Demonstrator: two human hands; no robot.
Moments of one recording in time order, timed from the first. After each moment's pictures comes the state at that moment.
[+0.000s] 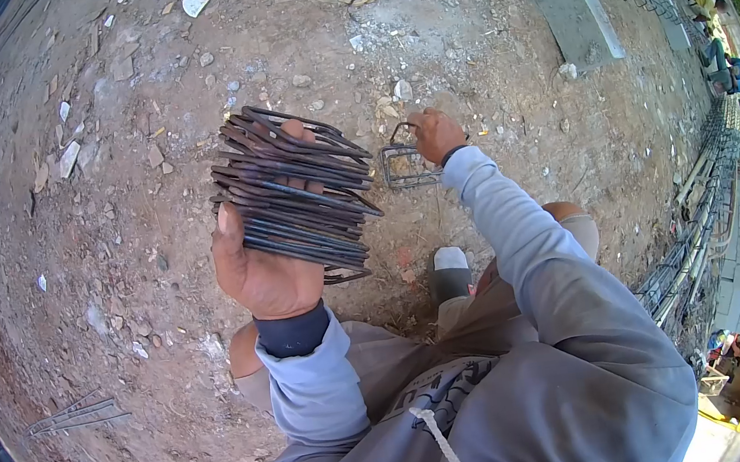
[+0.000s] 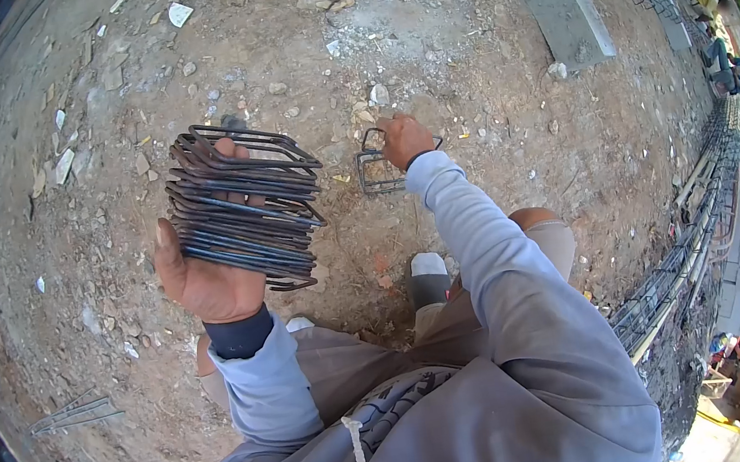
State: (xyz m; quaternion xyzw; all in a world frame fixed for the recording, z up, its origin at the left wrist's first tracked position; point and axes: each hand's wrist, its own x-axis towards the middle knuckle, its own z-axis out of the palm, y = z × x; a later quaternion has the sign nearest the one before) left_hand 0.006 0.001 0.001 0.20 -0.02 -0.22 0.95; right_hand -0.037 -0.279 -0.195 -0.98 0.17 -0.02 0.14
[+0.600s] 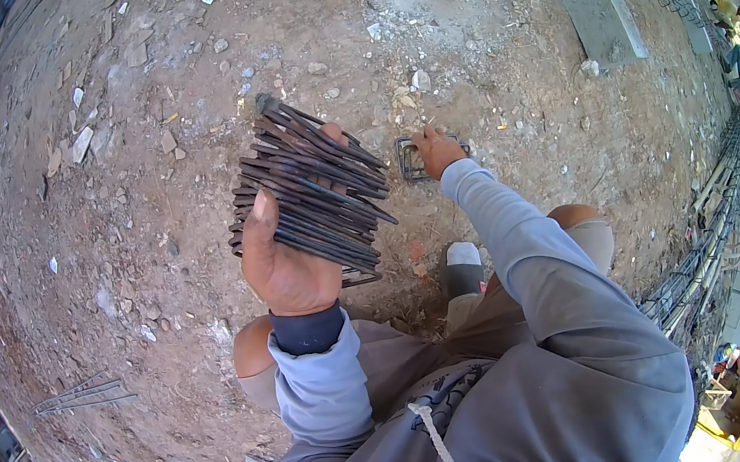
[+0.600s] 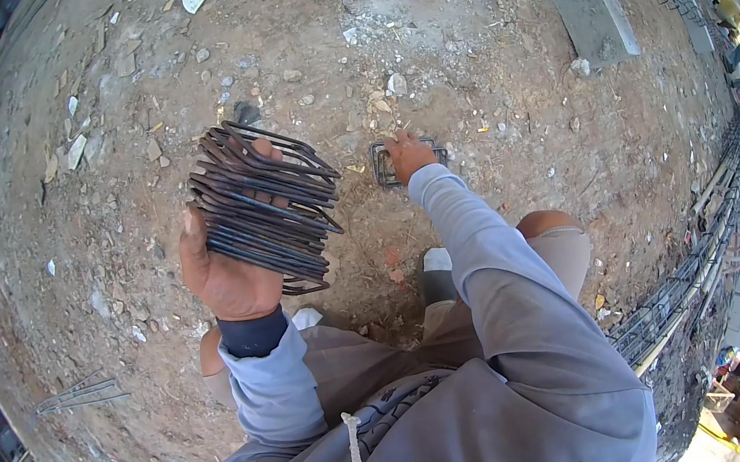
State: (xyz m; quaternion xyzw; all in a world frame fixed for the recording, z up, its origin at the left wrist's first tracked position) left_hand -0.006 -0.009 0.003 0.25 0.02 -0.23 0.94; right_hand -0.060 -0.263 -0.258 -0.98 0.10 0.15 0.08
